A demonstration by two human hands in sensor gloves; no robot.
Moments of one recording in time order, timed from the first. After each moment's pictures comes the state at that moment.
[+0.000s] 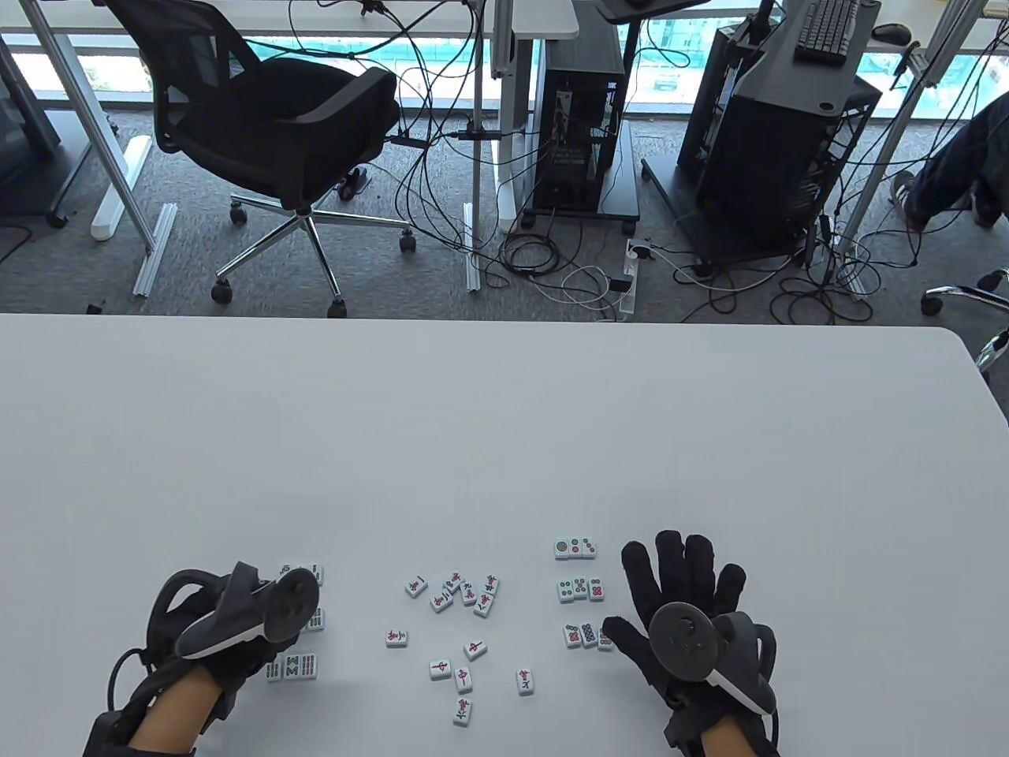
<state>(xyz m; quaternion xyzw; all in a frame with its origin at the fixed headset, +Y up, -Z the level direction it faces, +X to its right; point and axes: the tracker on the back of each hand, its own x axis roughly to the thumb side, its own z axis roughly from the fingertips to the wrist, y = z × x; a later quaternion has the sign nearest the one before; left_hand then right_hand) -0.272 -0.724 -0.249 -0.10 -0.09 -0.09 0.99 0.193 -0.735 -0.246 0.11 0.00 0.99 0.11</state>
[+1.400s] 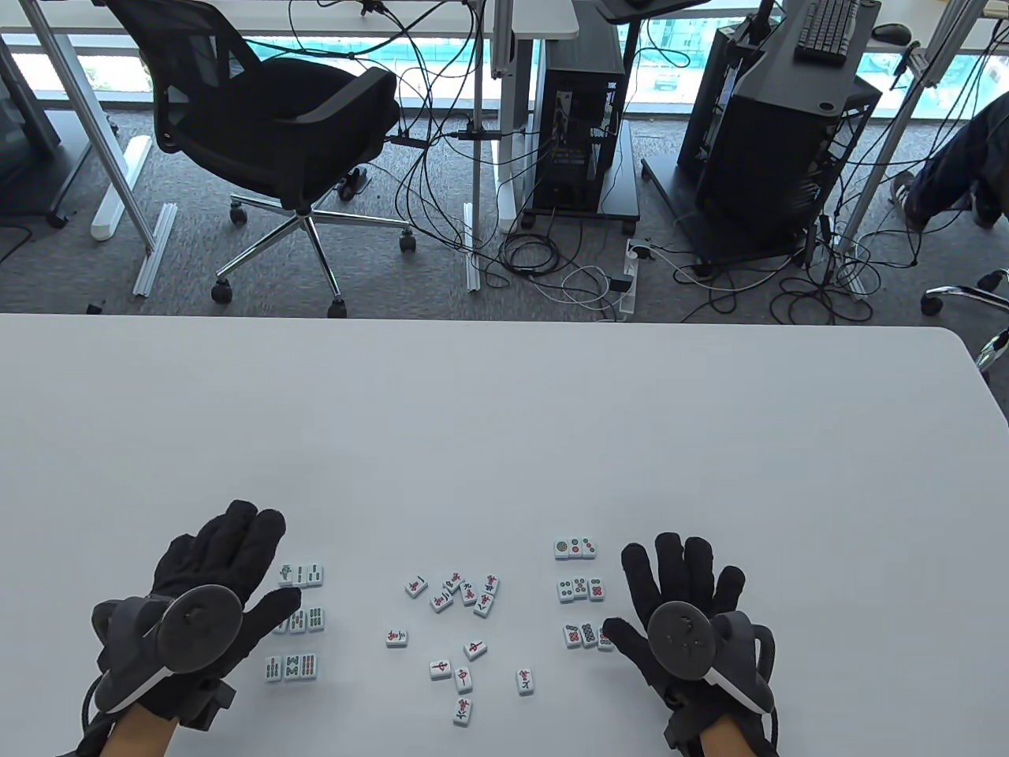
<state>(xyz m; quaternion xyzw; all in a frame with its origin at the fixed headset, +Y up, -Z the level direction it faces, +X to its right) -0.288 -0.655 -0.210 0.13 -0.07 0.08 0.99 0.193 -0.736 -0.247 0.11 0.00 0.99 0.11</state>
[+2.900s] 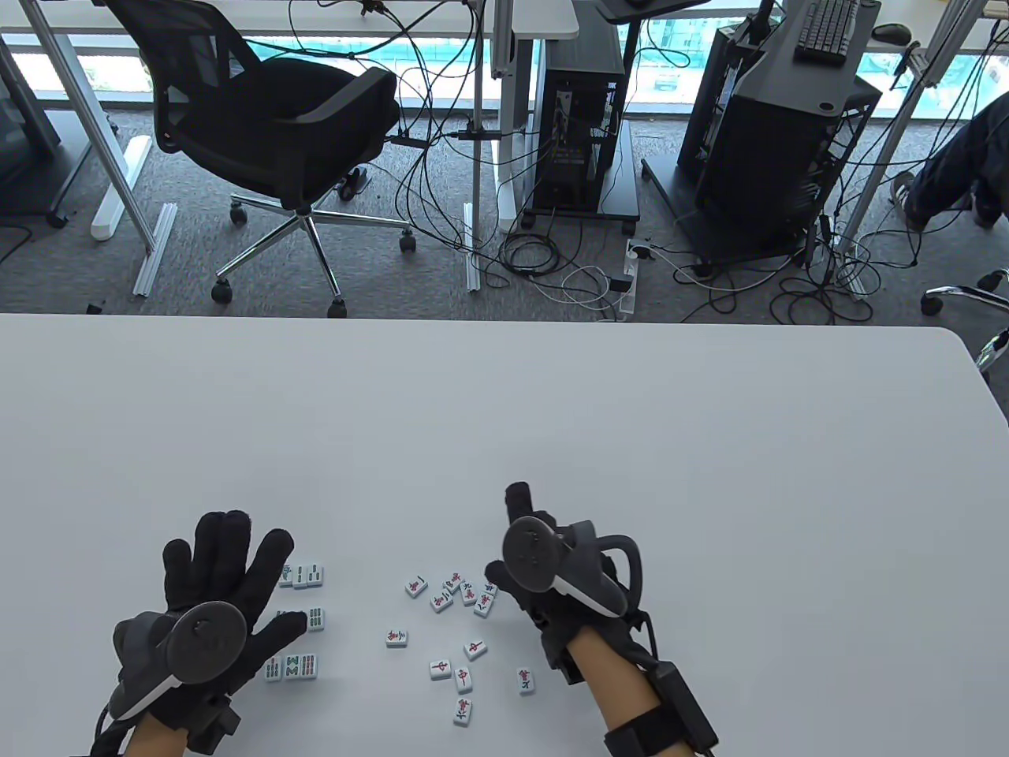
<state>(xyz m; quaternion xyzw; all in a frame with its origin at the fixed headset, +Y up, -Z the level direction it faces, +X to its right) -0.300 -0.717 -0.217 0.06 -0.08 0.11 0.99 0.034 -0.698 -0.310 0.16 0.01 0.98 0.06</state>
